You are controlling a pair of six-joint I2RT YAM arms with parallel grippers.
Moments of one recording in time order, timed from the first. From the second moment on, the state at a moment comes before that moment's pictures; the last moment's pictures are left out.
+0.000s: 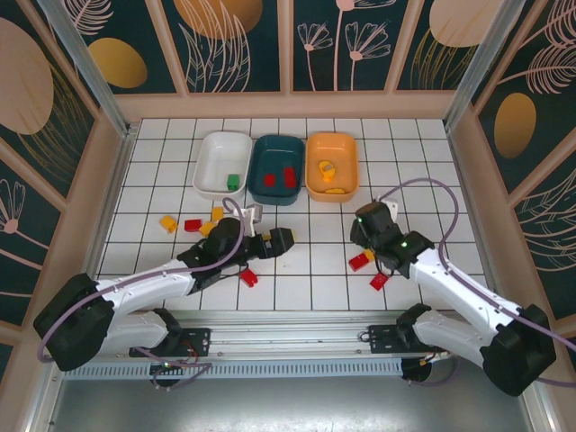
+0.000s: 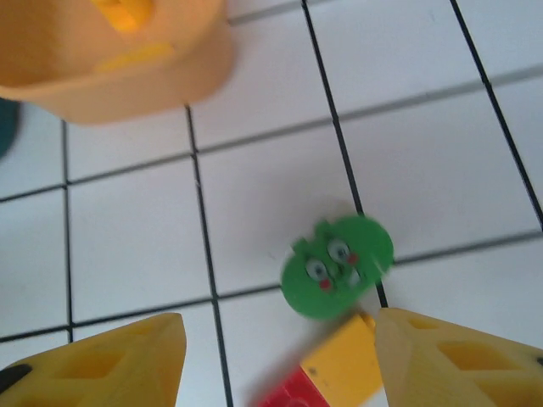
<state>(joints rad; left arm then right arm) -0.82 1.22 0.49 0.32 0.18 -0.92 0.61 0.99 0.65 -0.61 0.37 0.70</state>
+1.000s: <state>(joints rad) -0.83 1.25 0.50 0.37 0.17 -0.92 0.51 1.12 0.51 -0.47 0.23 0.76</state>
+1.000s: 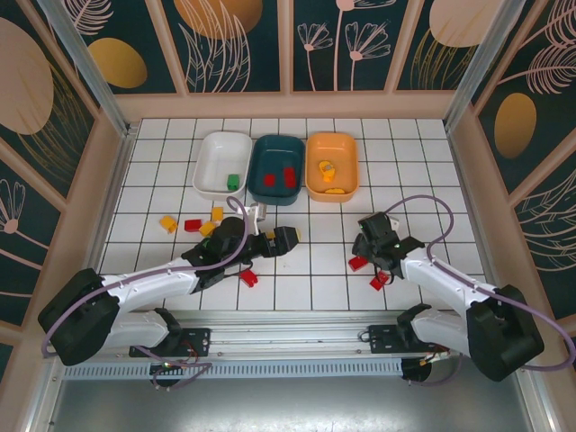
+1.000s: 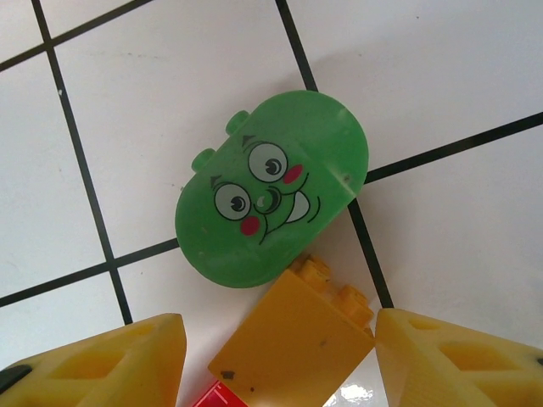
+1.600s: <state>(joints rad) -0.83 1.19 0.50 0.34 0.13 -0.91 0.51 1.19 0.50 -0.41 0.23 0.73</state>
